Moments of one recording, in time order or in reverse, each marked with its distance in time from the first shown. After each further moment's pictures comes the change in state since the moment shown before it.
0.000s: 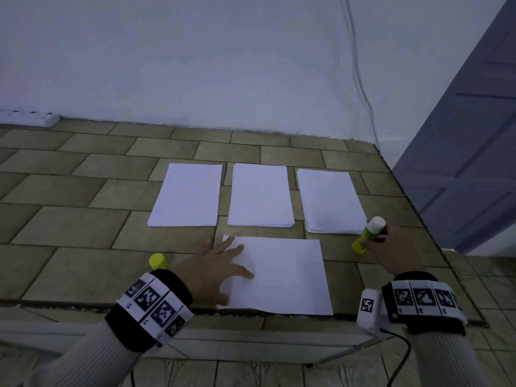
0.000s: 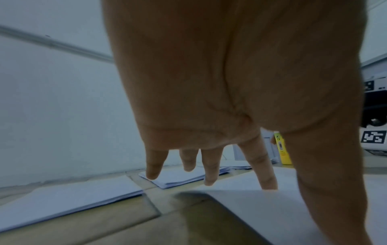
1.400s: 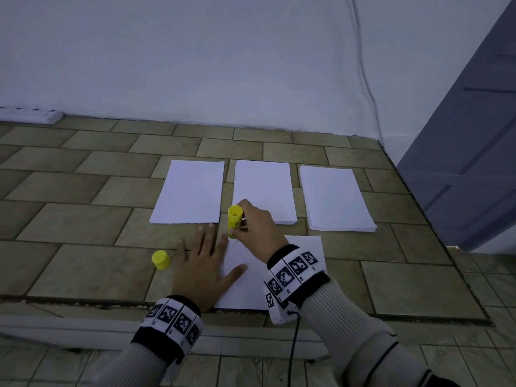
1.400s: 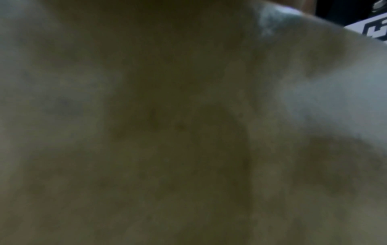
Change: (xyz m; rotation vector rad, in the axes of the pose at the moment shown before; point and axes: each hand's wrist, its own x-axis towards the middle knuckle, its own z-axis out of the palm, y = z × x) left_hand 0.030 -0.014 0.070 -0.089 0.520 -0.440; right_hand -0.050 -0.155 0.147 0.029 -0.402 -0.584
